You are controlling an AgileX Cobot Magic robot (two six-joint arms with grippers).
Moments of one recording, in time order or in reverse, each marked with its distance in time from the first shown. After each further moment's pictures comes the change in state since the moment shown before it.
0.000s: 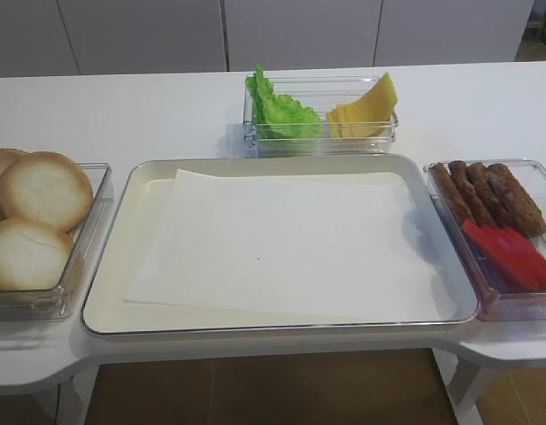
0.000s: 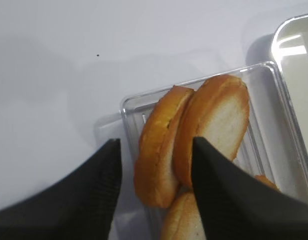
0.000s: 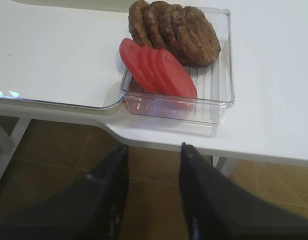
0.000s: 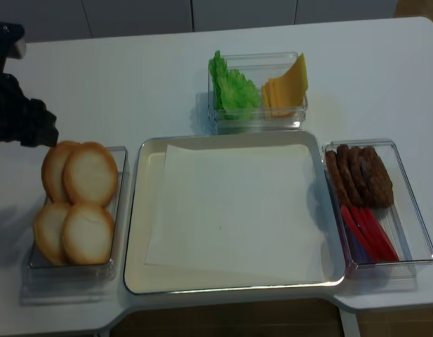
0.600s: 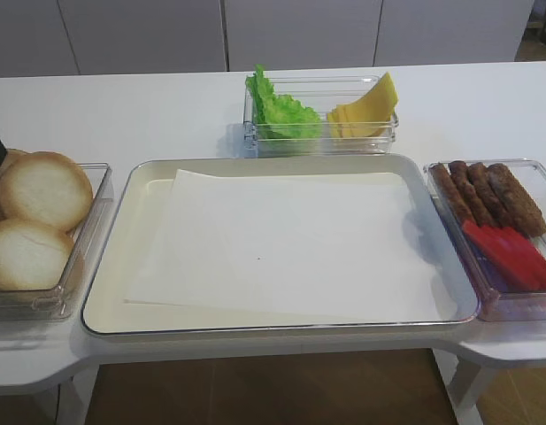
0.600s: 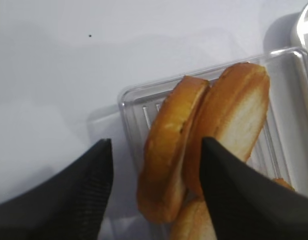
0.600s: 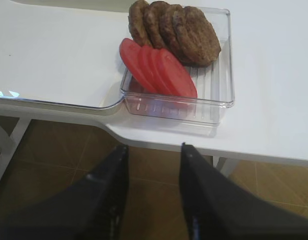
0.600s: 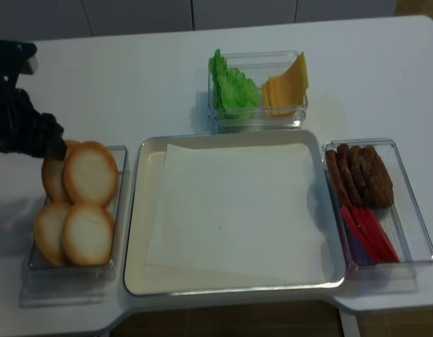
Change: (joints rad) left arm 0.000 0.080 0.000 0.002 -0.002 0.002; right arm 0.000 0.000 0.000 0.000 0.000 0.000
